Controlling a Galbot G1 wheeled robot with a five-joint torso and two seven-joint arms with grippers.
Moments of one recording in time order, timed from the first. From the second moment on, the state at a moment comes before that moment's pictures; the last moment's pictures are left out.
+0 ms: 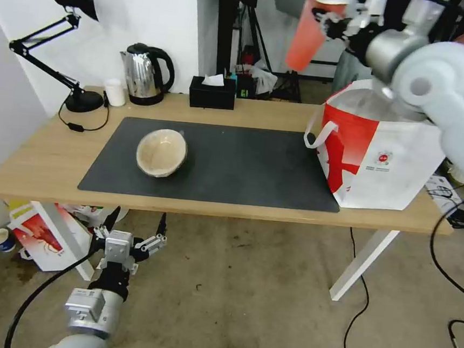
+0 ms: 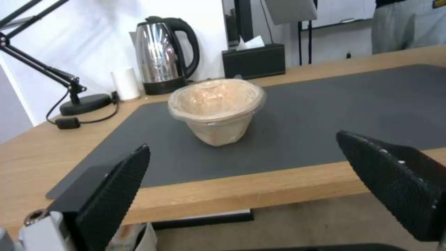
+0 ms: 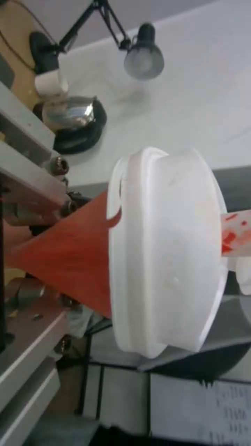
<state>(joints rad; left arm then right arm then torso) 1.80 -1.50 -0.55 -2.30 0.00 0.00 0.00 0.11 0.64 -0.30 1.76 1.39 -0.36 0.31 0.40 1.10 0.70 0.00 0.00</state>
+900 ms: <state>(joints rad) 1.80 -1.50 -0.55 -2.30 0.00 0.00 0.00 -0.08 0.44 -0.16 1.72 1.38 -0.35 0.24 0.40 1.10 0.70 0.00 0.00</state>
